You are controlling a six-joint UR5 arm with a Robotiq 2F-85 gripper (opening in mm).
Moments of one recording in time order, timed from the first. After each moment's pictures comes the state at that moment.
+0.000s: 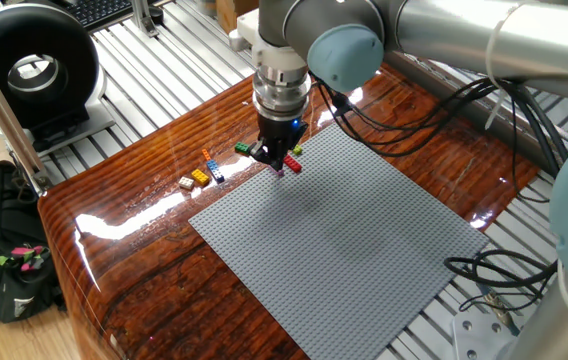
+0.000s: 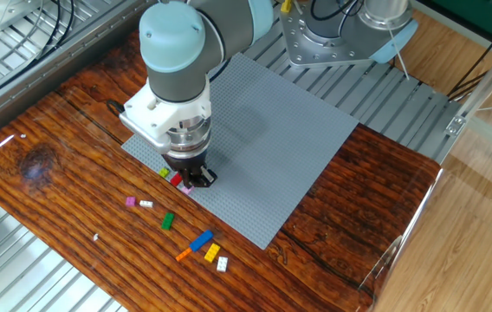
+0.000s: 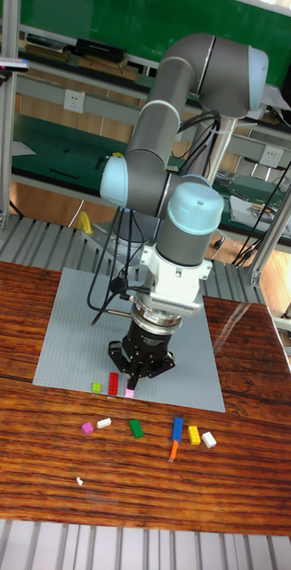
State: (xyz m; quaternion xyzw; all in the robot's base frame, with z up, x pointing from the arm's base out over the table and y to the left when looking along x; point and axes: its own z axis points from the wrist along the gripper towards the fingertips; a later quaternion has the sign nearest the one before) arm 0.556 0.028 0.013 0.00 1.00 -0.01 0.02
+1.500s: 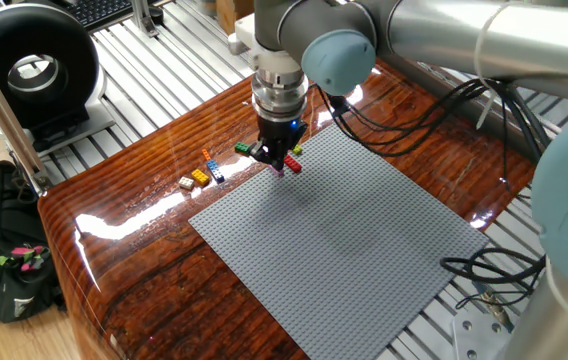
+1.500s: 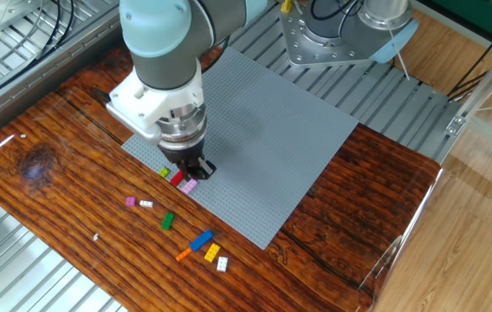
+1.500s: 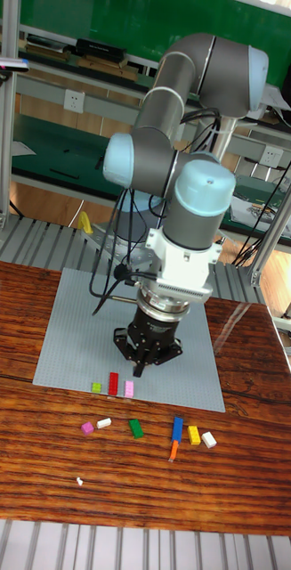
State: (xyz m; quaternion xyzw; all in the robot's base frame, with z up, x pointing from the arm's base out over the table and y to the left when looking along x) arm 0.569 0.044 0.059 0.01 1.00 0.00 0.01
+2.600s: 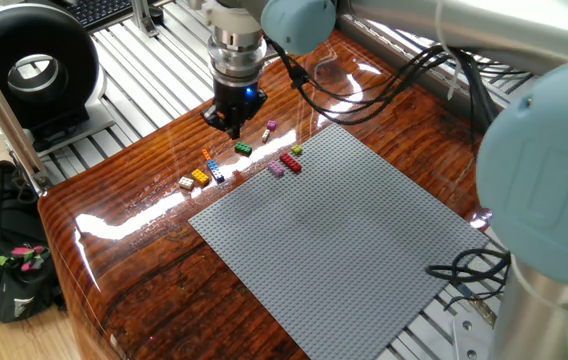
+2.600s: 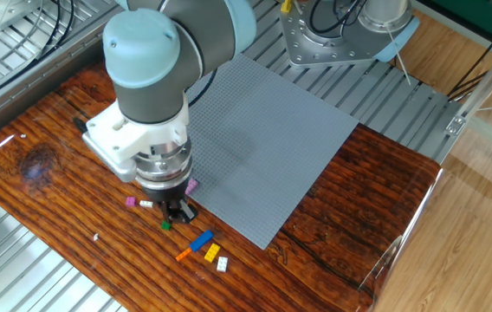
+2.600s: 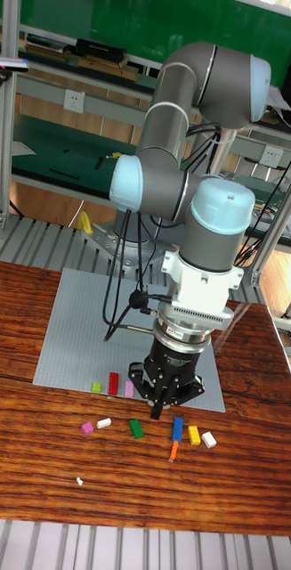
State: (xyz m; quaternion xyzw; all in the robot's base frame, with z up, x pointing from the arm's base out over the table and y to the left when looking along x) arm 0.646 0.066 0.054 0.05 1.00 0.02 0.06
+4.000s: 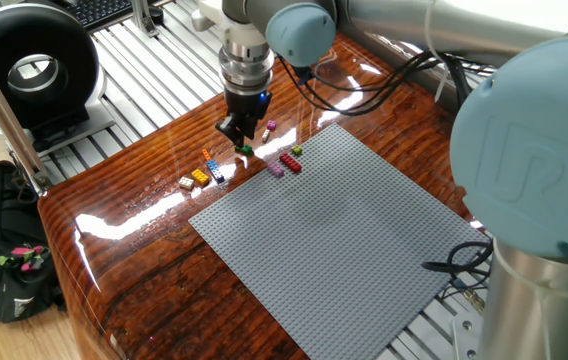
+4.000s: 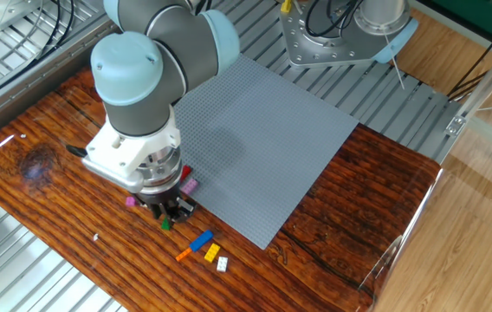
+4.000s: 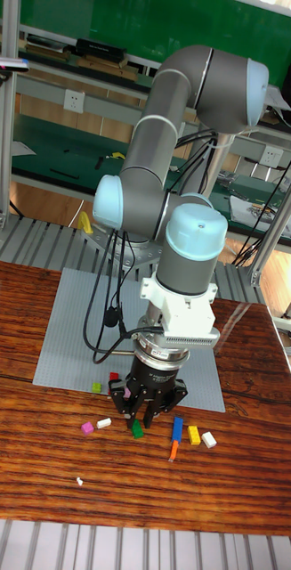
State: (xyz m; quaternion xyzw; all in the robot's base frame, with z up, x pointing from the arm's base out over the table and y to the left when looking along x) arm 0.640 0.047 0.014 -0.10 0.99 0.01 0.05
